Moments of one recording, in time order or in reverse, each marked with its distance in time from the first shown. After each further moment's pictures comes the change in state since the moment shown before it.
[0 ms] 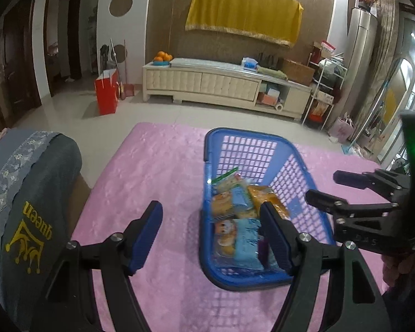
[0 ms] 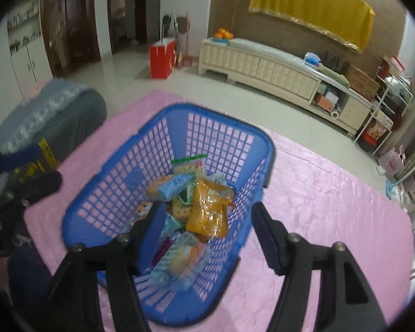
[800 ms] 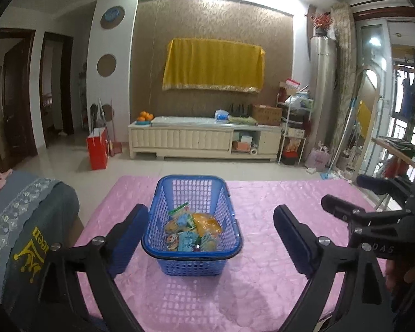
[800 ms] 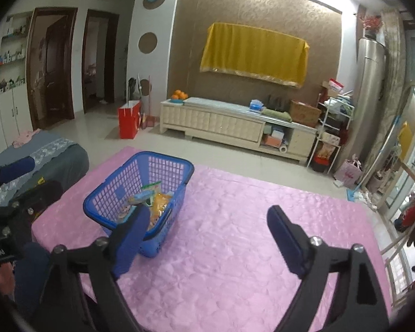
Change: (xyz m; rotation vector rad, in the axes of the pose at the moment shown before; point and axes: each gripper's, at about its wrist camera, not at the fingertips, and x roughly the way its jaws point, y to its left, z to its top) left arm -0.143 -0.105 -0.044 0.111 -0.313 -0.055; right arm -0.165 -0.037 -0.083 0.112 -0.326 -0.185
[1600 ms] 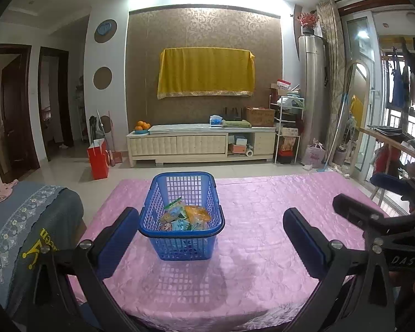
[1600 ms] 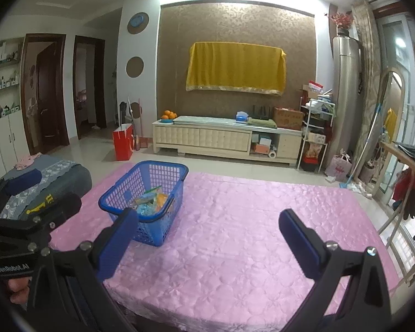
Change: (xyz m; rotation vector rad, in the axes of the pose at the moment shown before) left arm -0.047 -0.035 -0.031 0.062 -0.020 0.015; right arm -0.073 -0.003 -0.047 0.095 -0.106 -0.041
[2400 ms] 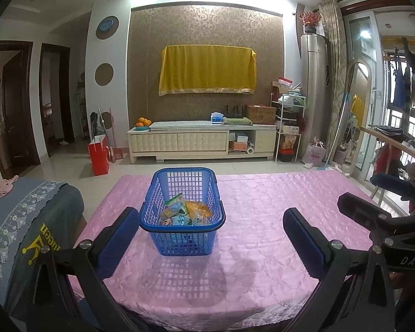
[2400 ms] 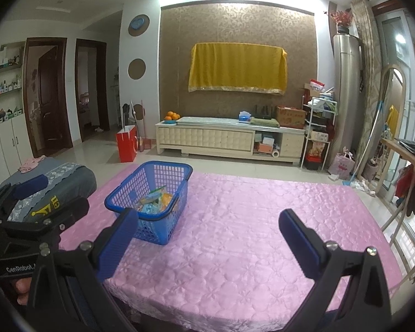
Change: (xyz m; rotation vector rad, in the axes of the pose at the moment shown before) left arm -0.004 -0.003 -0.004 -0.013 0.013 0.001; right arm -0.011 0.002 -0.001 0.014 0.002 0.024
